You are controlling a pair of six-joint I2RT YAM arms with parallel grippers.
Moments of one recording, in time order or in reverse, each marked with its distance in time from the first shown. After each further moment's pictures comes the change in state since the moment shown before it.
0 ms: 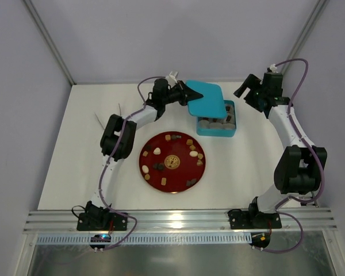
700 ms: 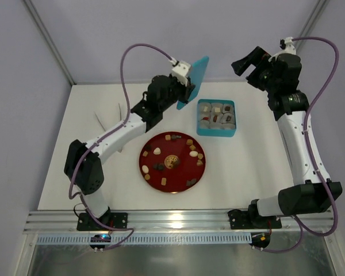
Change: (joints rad) left arm -0.237 -0.619 -0.302 -0.291 -0.668 1.301; right arm 0.114 -0.212 0.225 -0.037 -0.038 0.090
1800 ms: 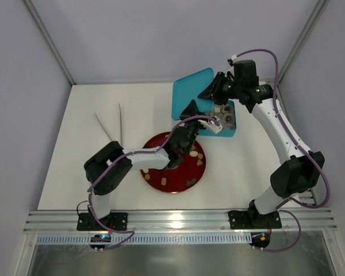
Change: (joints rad) left arm -0.279 0.140 -0.386 0.878 -0.556 1.068; right arm 0.200 0.217 0.060 -0.242 -0.262 0.106
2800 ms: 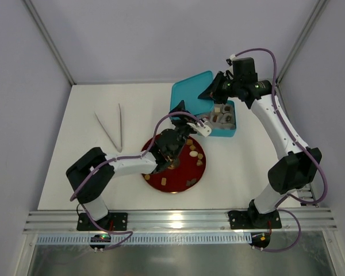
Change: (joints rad) left arm 0.009 -0.193 -0.169 -0.105 0.082 -0.195; right arm -0.002 0.045 0.070 -0.075 -0.031 0.010
